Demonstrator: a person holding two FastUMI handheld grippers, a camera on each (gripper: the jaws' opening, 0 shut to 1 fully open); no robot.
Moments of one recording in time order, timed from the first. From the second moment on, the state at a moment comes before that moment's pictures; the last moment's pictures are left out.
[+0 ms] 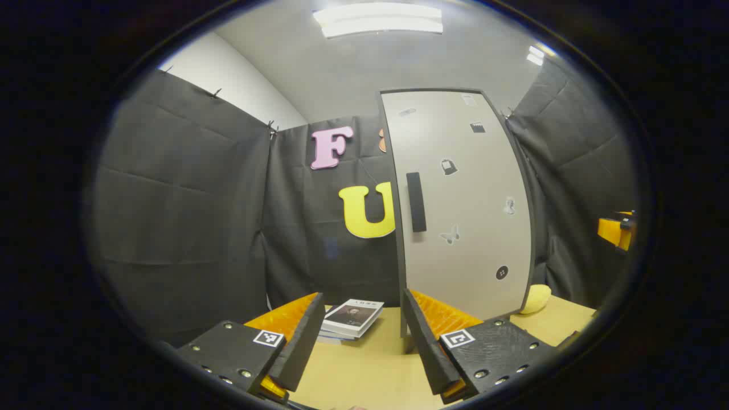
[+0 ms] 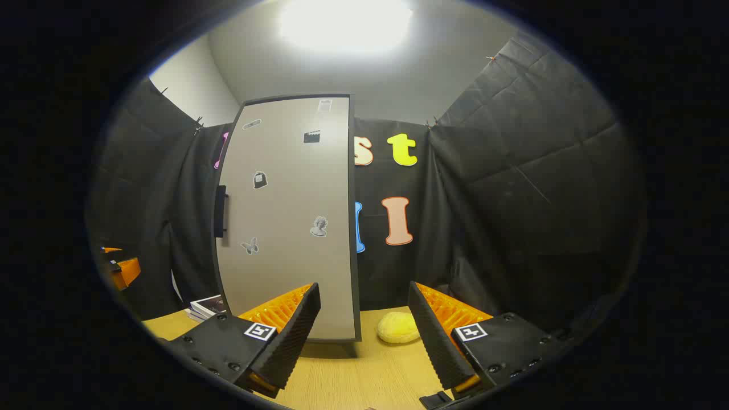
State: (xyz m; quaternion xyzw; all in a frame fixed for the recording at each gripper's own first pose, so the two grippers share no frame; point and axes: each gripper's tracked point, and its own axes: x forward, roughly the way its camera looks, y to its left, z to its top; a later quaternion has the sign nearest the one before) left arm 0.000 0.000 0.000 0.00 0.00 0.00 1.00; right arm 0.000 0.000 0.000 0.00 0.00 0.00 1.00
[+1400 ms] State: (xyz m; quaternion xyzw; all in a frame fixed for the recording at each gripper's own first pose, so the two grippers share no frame) left arm -0.013 -0.031 -0.009 0.01 0.02 0.06 1.00; right arm 0.044 0.019 0.020 0.01 0.00 0.10 0.99
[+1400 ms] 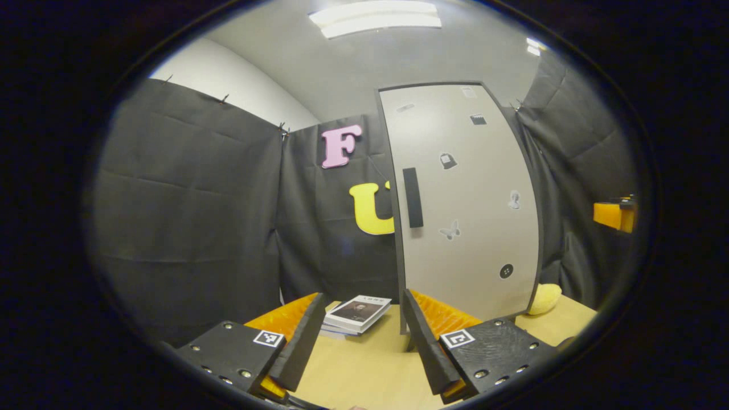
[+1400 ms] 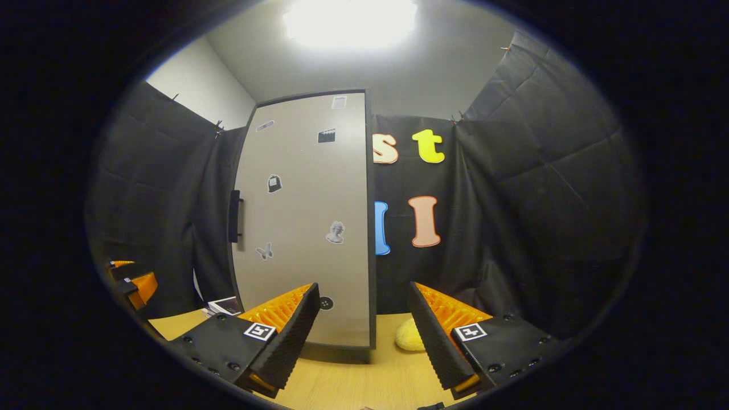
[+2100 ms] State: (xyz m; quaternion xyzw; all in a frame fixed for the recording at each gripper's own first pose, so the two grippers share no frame) left arm 0.015 0.088 -0.034 0.00 0.02 0.09 1.00; right arm 0.099 0.183 0.092 0.01 -0.03 0.18 0.98
